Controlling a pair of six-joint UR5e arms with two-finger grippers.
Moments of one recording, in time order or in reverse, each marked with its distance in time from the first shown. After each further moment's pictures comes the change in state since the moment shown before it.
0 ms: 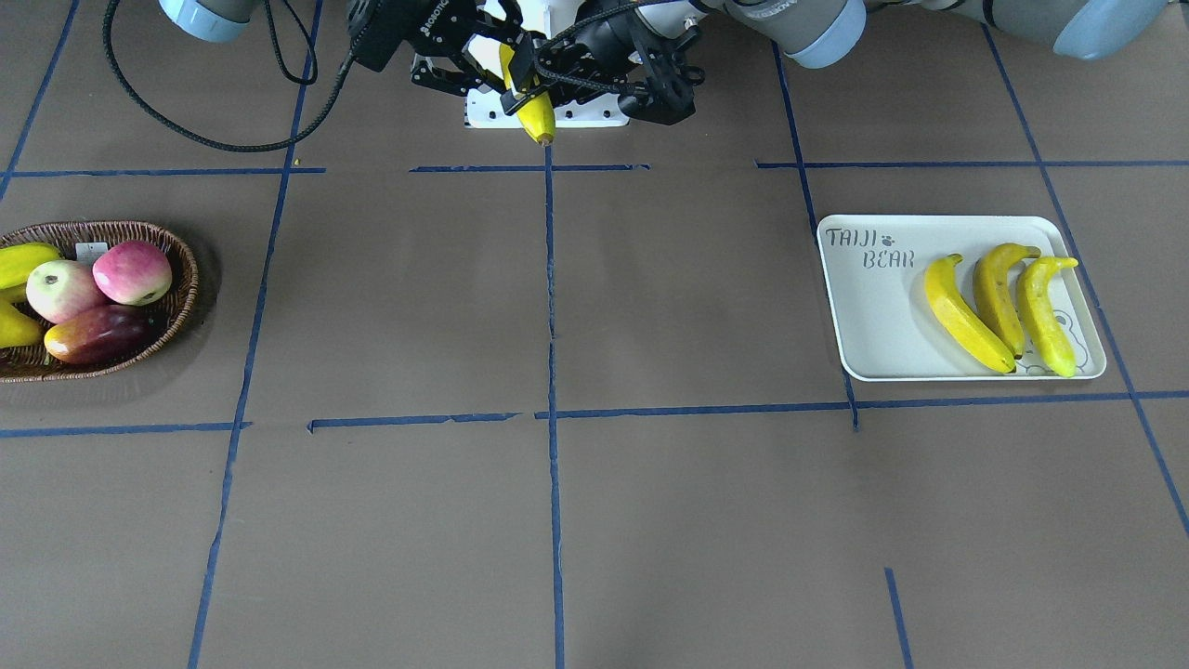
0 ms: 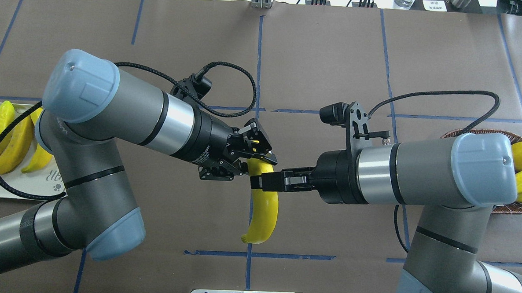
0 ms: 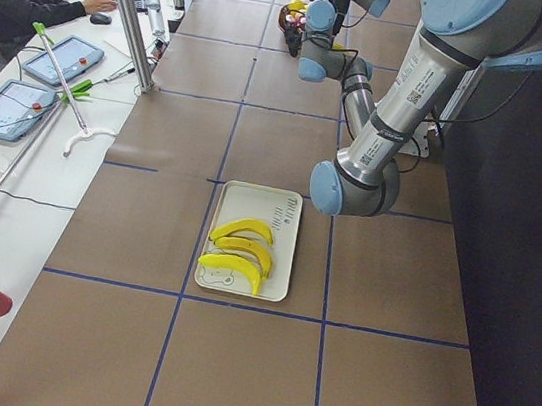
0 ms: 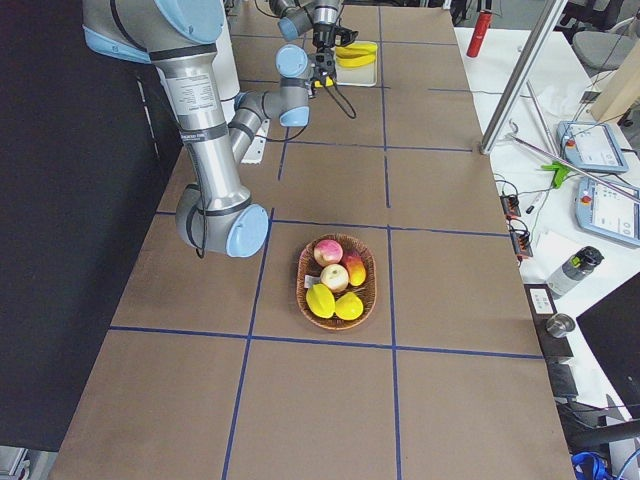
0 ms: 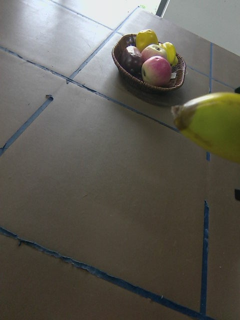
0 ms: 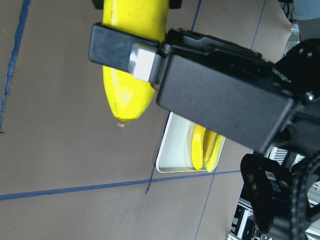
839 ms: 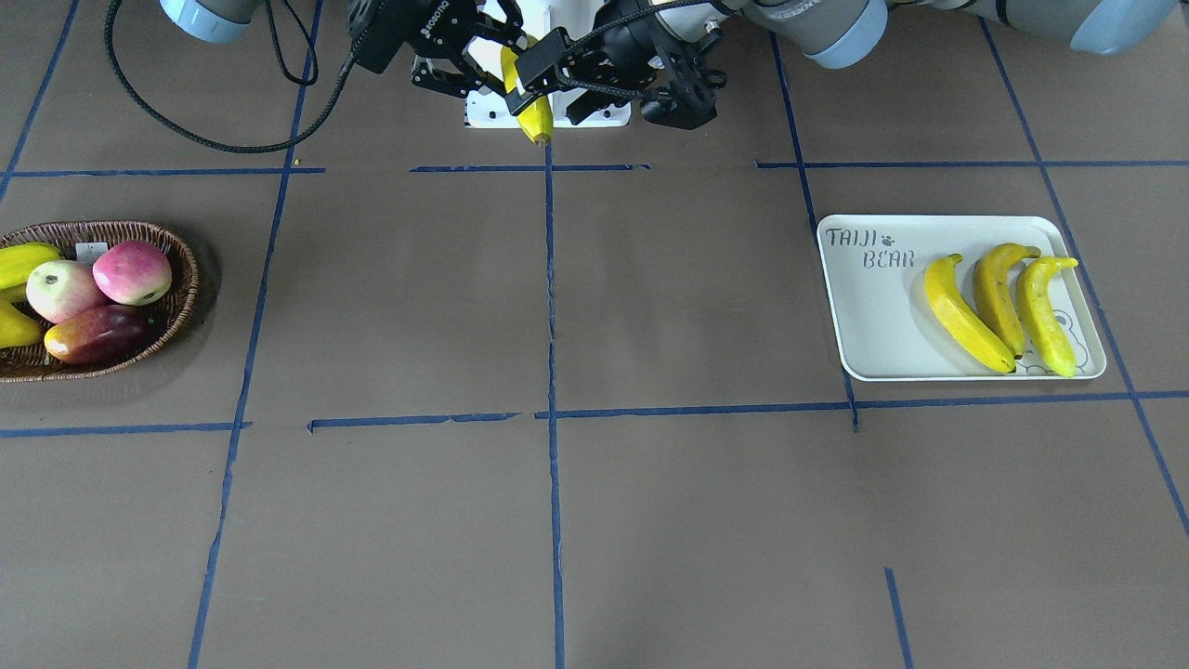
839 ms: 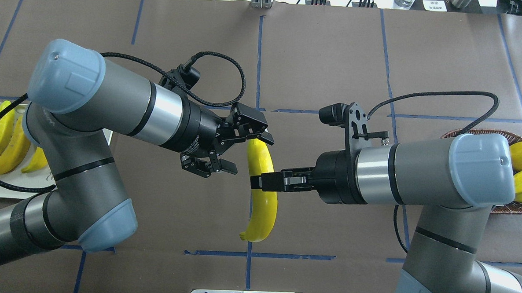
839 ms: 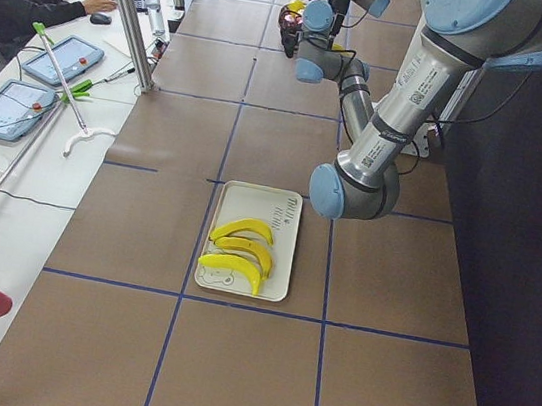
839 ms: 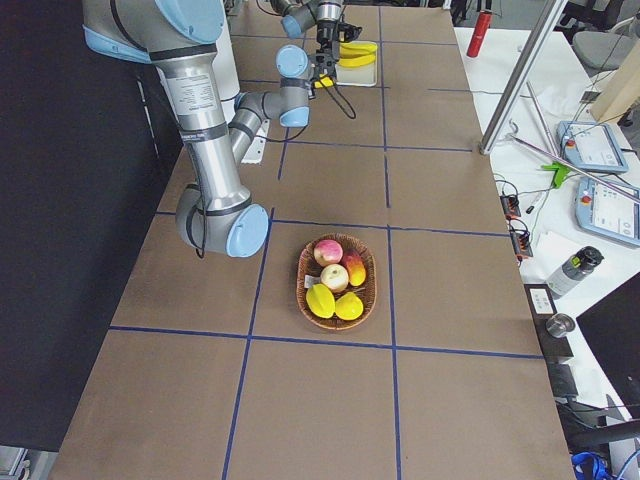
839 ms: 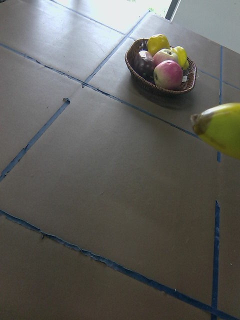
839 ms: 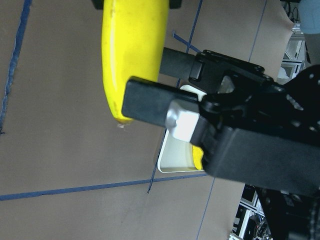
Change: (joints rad) left arm -0.025 0.014 -0.006 0.005 0.000 -0.008; right arm -0.002 0.001 -0.003 -0.002 -0.003 0.000
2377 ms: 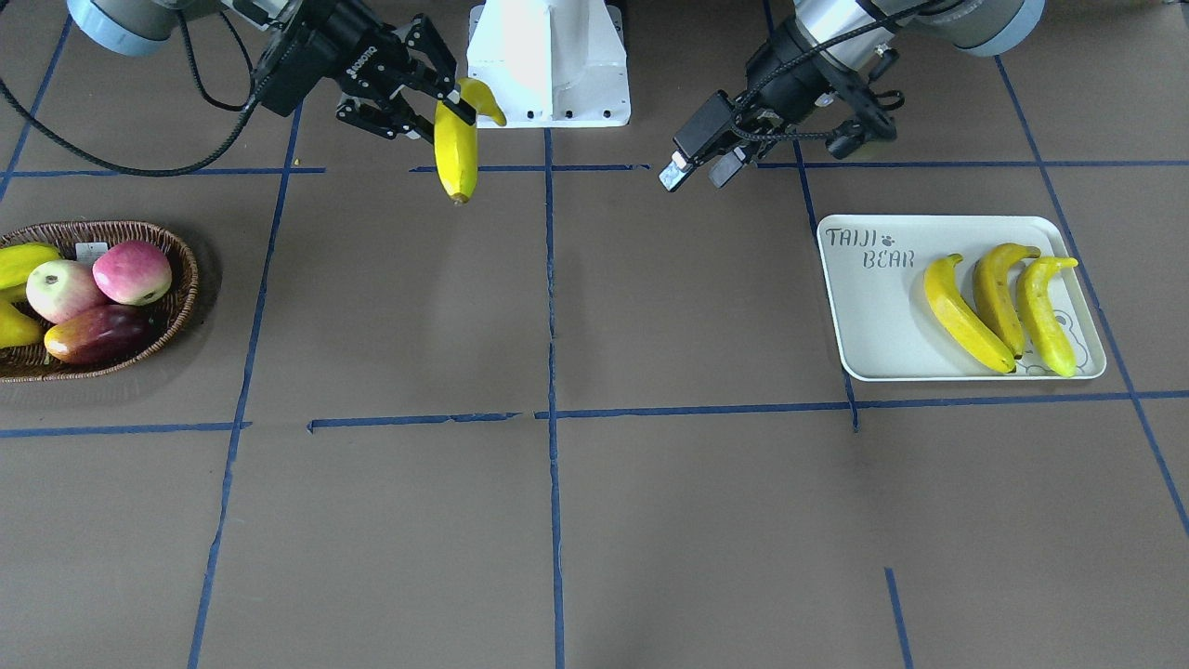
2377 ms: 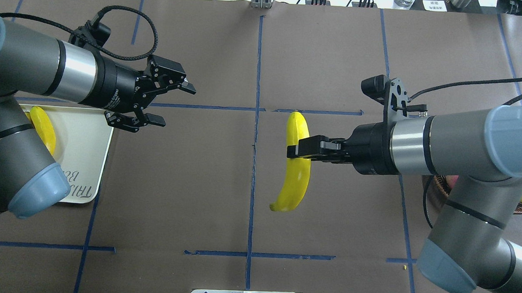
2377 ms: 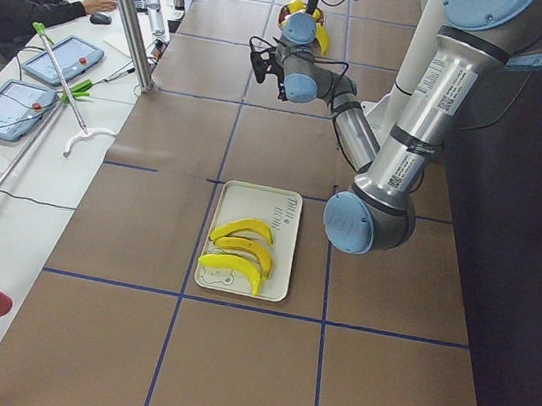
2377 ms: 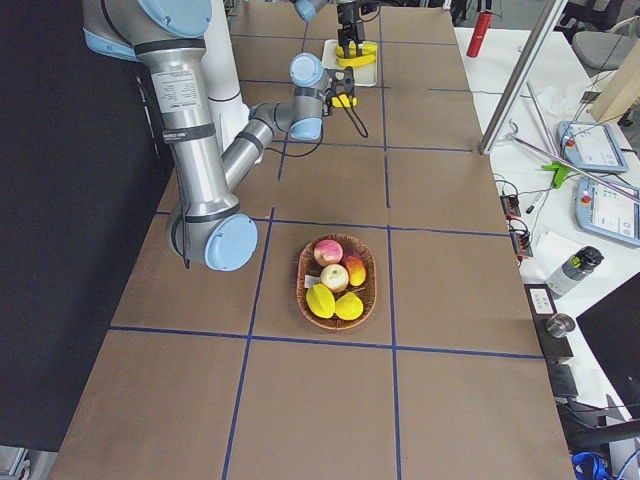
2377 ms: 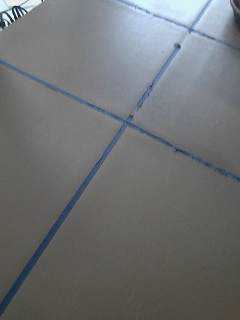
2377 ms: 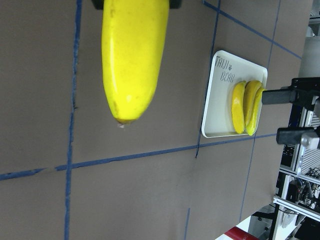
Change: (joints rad) left arm -0.182 0.184 -0.087 0.038 0.042 0.028; right arm 0.098 -0.059 -0.001 -0.017 0.028 0.101
